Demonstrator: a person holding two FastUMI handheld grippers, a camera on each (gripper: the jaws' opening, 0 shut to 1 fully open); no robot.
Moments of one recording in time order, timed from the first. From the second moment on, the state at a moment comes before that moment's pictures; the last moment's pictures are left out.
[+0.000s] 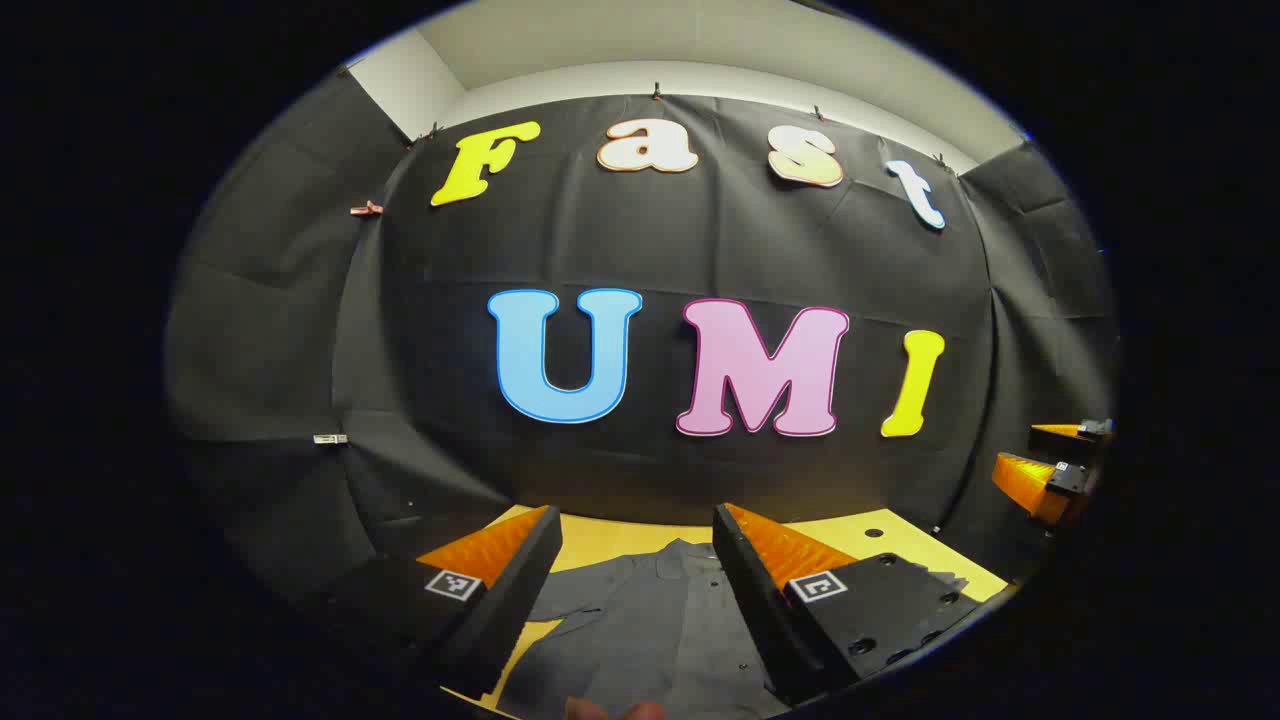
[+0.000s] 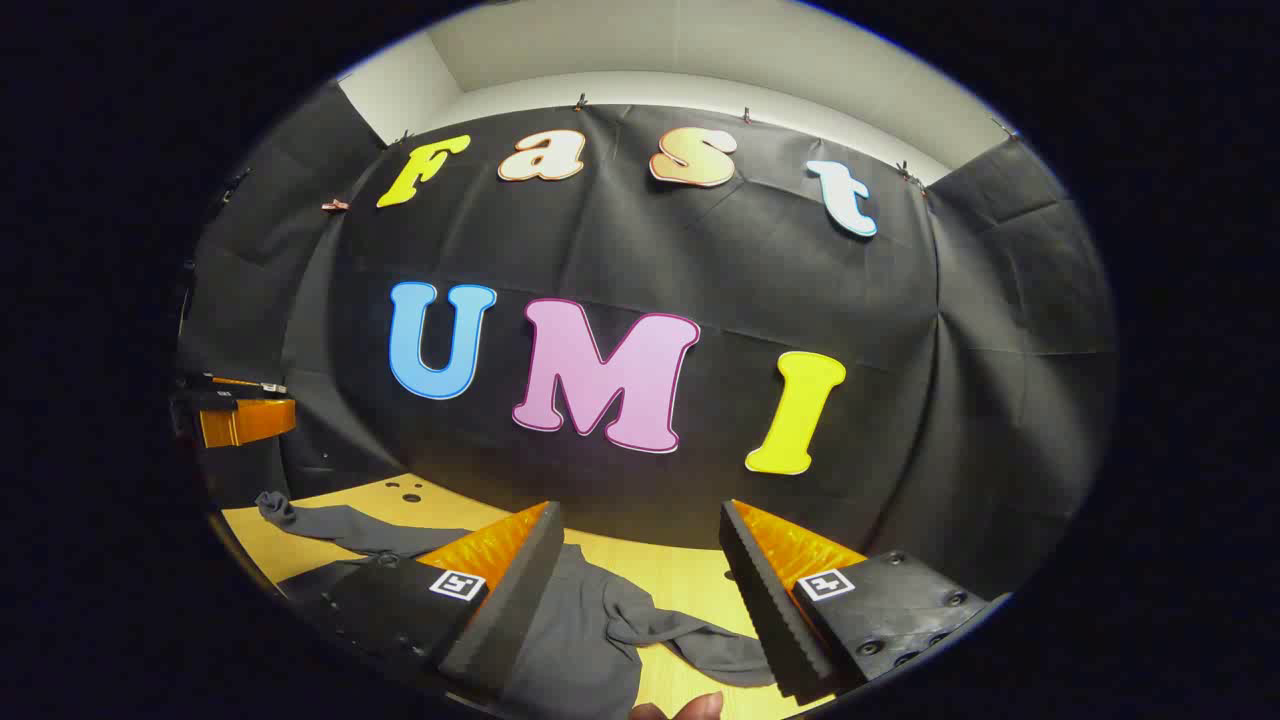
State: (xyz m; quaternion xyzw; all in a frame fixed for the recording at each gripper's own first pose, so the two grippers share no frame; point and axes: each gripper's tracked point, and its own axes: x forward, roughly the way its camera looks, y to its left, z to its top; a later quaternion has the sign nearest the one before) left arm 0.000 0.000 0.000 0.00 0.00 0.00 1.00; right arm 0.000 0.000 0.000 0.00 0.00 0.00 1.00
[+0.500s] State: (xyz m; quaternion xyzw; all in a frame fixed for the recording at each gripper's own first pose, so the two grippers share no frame) left arm -0.003 0.011 0.003 0.00 0.00 -0.01 1.00; right arm -0.004 0.011 0.008 0.00 0.00 0.00 1.00
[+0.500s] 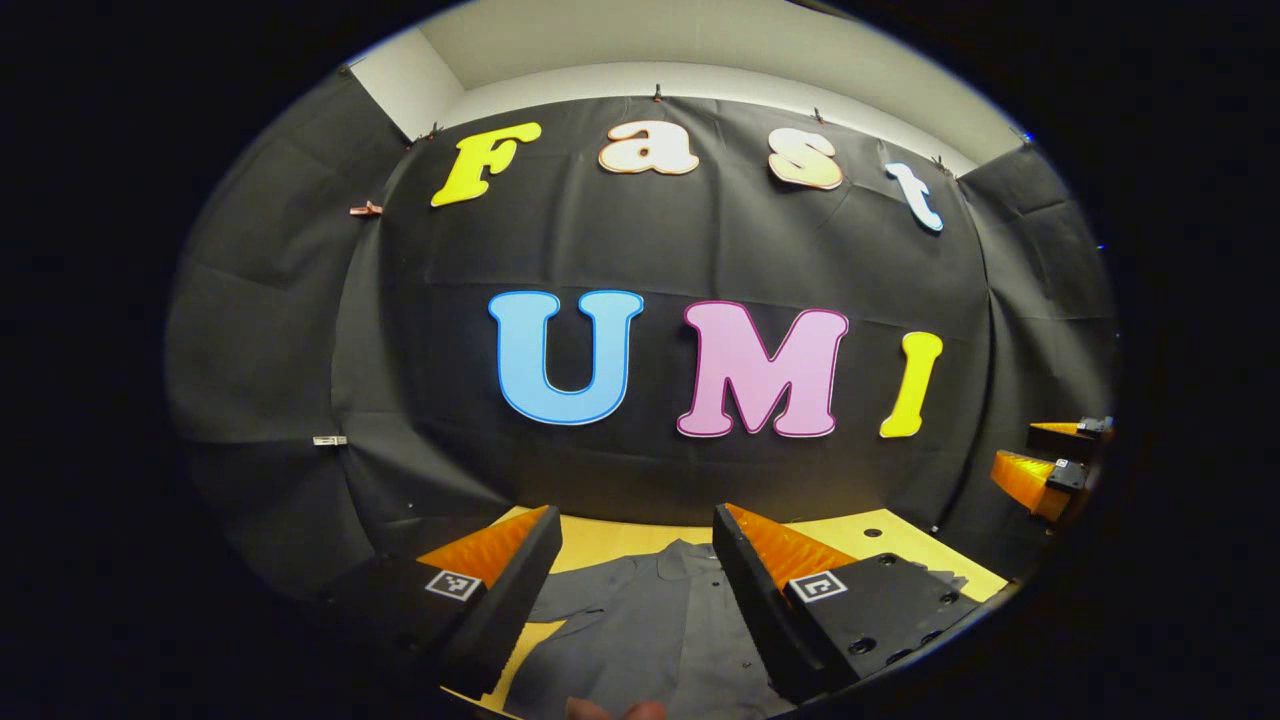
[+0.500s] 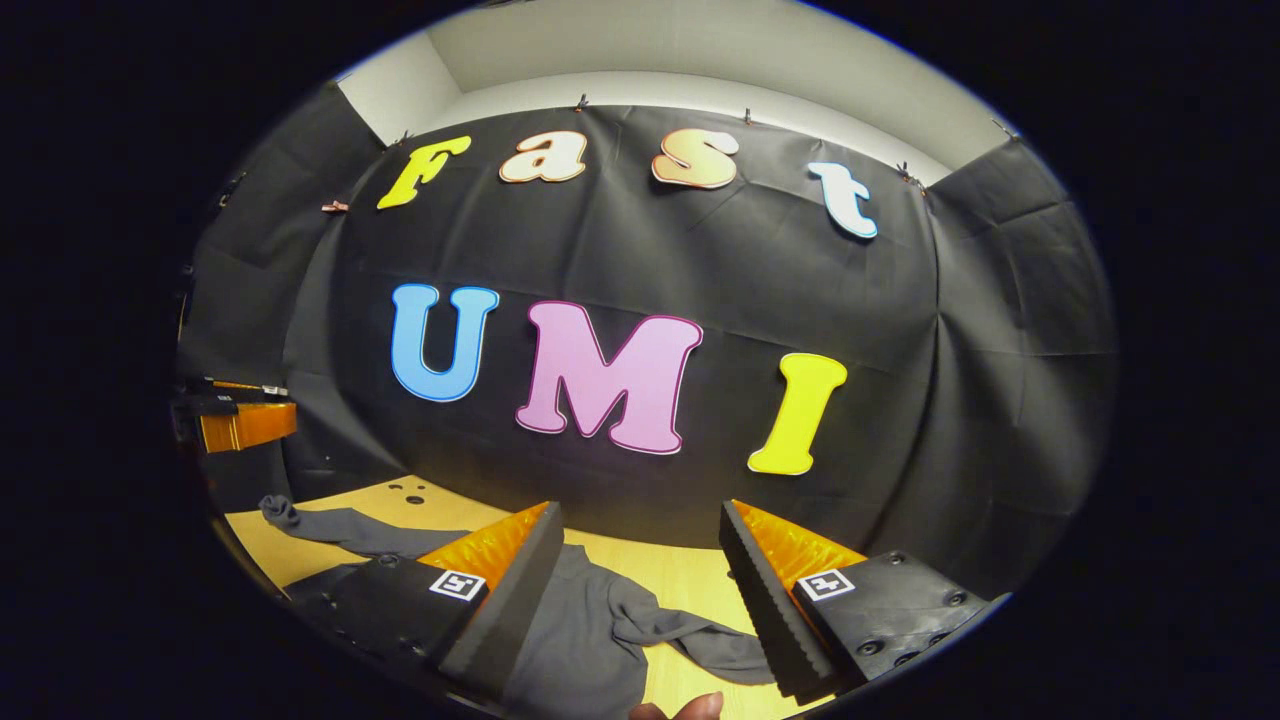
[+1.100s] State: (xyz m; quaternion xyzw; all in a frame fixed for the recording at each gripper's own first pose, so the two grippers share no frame) left arm 0.006 0.036 -0.003 0.02 0.00 -0.07 1.00; right arm -0.010 0.009 0.004 -0.03 0.03 -0.08 1.00
